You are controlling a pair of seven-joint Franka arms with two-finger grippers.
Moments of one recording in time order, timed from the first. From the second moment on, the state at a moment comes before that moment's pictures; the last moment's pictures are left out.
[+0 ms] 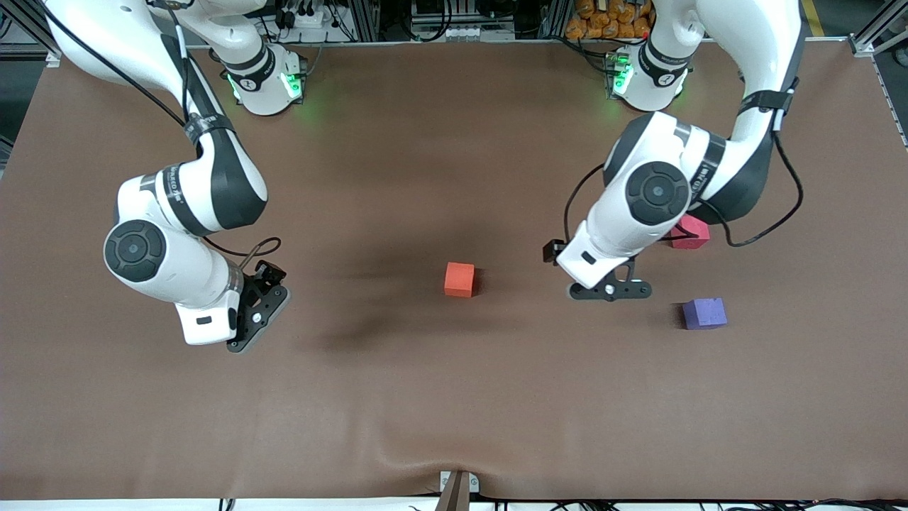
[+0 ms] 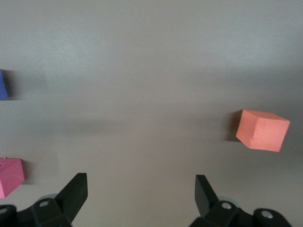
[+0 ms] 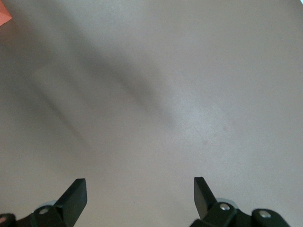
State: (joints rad) left arm -0.35 0.43 -0.16 -1.51 0.02 1.84 -0.49; right arm 0.12 0.49 0.16 -1.48 -0.07 1.94 -0.65
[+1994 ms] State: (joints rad) left arm -0.50 0.48 -0.16 -1.45 0.07 1.87 -0.65; right arm -0.03 0.05 -0.01 -1.49 0.02 1.51 -0.11
